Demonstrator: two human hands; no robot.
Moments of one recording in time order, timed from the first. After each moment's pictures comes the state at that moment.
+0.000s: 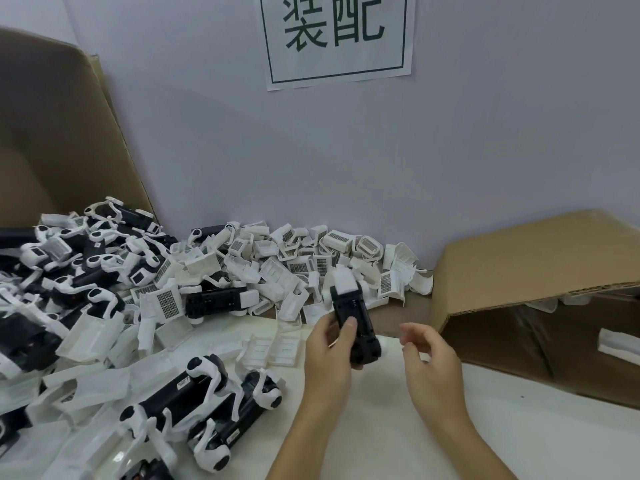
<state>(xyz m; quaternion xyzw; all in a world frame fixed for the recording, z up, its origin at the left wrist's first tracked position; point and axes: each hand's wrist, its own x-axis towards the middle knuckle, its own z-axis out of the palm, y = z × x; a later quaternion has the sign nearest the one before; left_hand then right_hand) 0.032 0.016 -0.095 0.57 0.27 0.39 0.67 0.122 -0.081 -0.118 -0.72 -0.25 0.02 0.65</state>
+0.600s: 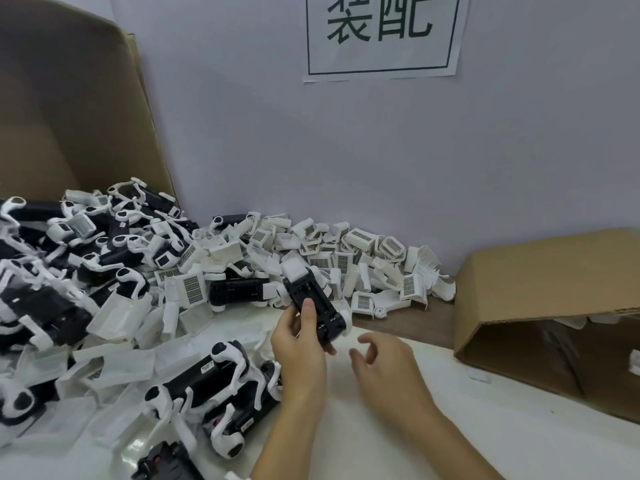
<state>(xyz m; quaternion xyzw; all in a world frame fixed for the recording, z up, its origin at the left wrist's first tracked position) -0.001 0.055 -0.088 0.46 0.31 0.55 0.63 0.085 -0.030 -0.113 -0.82 -0.42 0.05 0.38</state>
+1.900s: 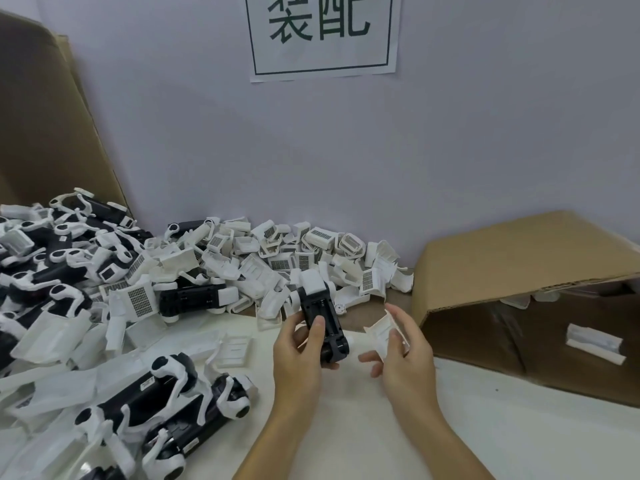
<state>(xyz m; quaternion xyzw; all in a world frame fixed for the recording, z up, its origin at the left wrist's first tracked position) 0.028 0.022 -0.109 0.56 0.25 0.44 0.66 0.115 -0.071 -0.115 -0.63 -0.22 0.10 0.74</state>
